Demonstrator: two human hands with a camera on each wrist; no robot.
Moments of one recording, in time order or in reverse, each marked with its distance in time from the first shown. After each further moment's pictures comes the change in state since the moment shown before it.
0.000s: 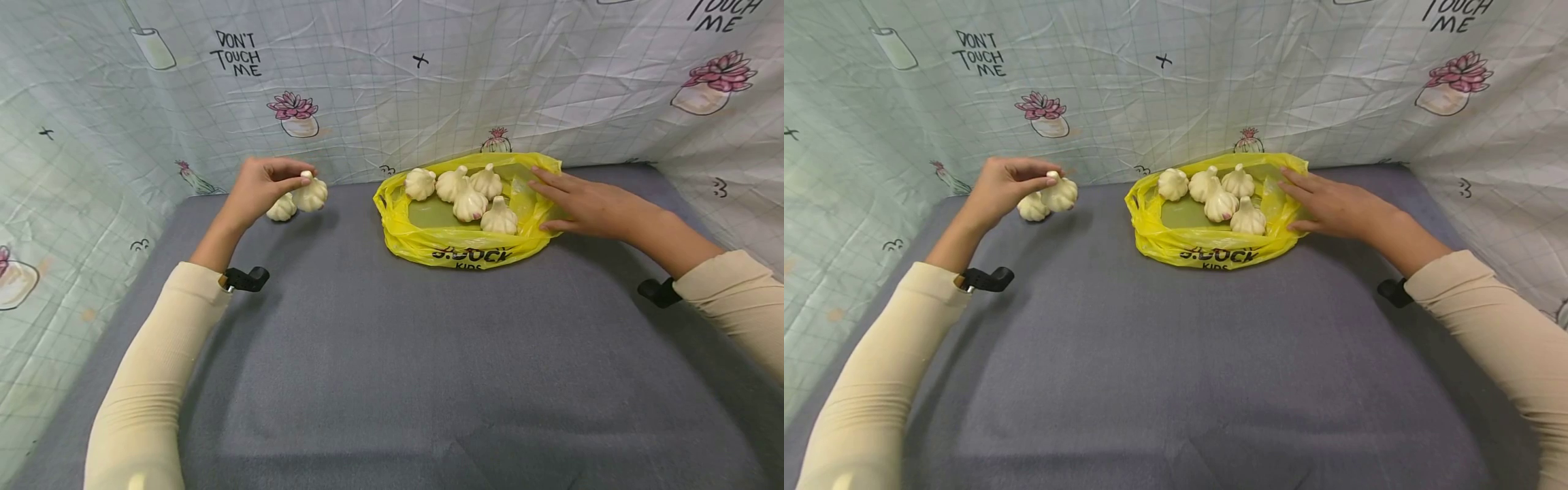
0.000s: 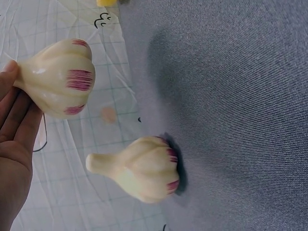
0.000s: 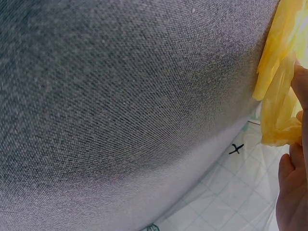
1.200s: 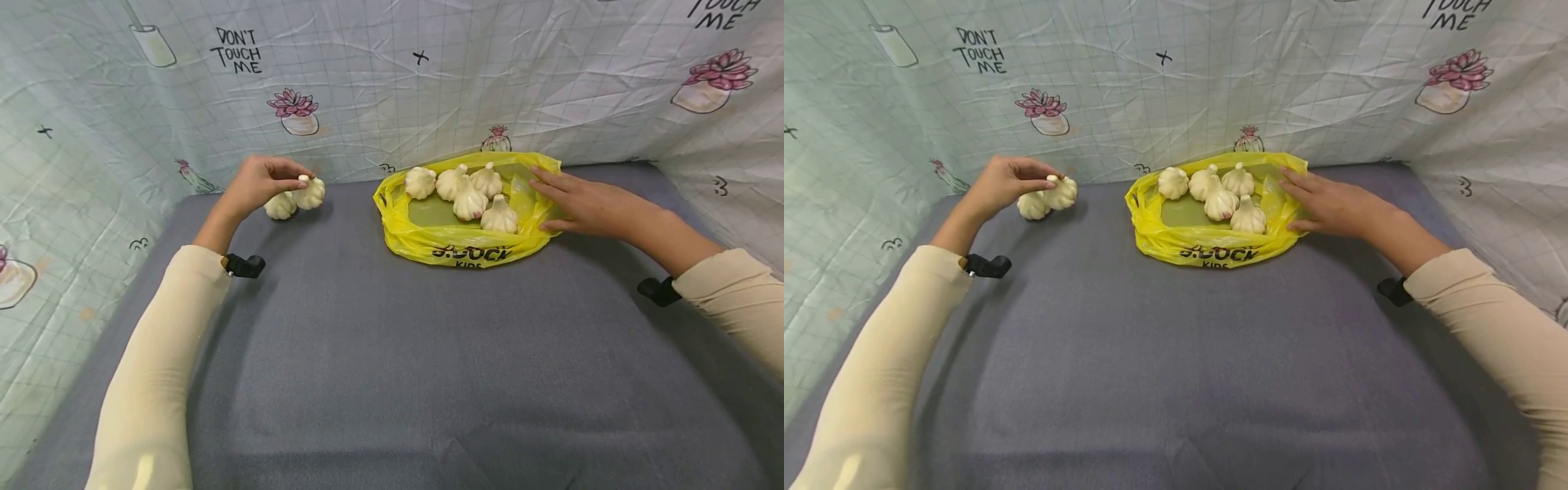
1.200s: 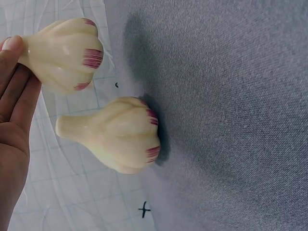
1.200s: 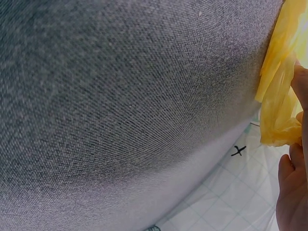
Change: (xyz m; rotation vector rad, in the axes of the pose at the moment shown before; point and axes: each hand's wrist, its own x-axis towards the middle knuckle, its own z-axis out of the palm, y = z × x) left_hand 0.013 -0.025 -0.012 0.045 -0.105 -0.080; right_hand 0.001 -0.003 0.001 -0.018 -0.009 0.003
